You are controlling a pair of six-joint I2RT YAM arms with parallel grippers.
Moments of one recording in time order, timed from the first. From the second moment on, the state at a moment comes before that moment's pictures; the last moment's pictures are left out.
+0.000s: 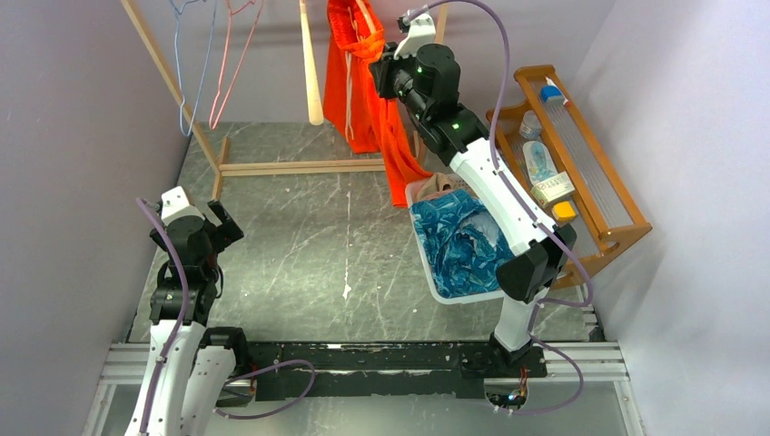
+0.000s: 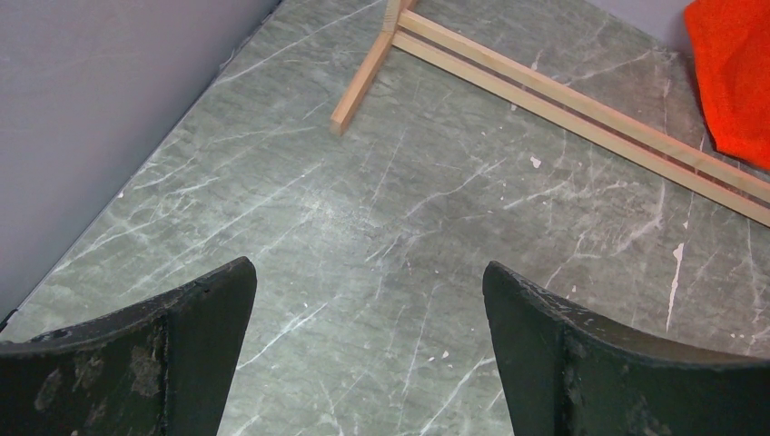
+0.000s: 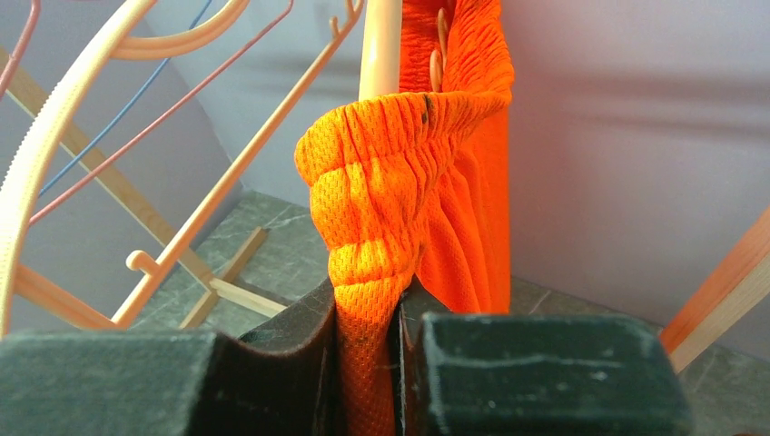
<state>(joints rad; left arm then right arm) -0.01 0.55 0.62 -0.44 -0.39 -0.34 0.60 1.82 2.07 -0.21 0.10 0.13</state>
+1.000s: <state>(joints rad) -0.01 0.55 0.62 -0.44 -0.39 -0.34 0.60 1.74 2.01 -0.19 0.05 0.21</state>
